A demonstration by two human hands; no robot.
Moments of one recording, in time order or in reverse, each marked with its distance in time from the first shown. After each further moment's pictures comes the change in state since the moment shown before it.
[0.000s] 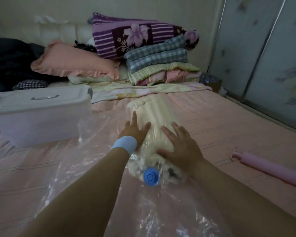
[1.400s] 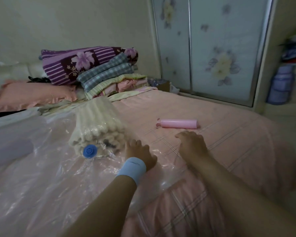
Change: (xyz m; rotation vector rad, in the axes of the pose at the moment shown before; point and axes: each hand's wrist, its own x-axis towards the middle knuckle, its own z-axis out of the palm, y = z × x) left_hand -0.291 0.132 0.183 0.984 0.037 0.477; right_hand -0.281 0.174 -0.066 -0.097 0.269 0.323
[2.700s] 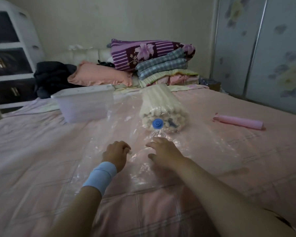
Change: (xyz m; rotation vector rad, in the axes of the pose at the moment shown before) left_hand -0.191 -0.246 0.102 -0.784 0.190 -0.466; right_hand -0.095 -0.288 0.035 0.182 -0.358 -0.552
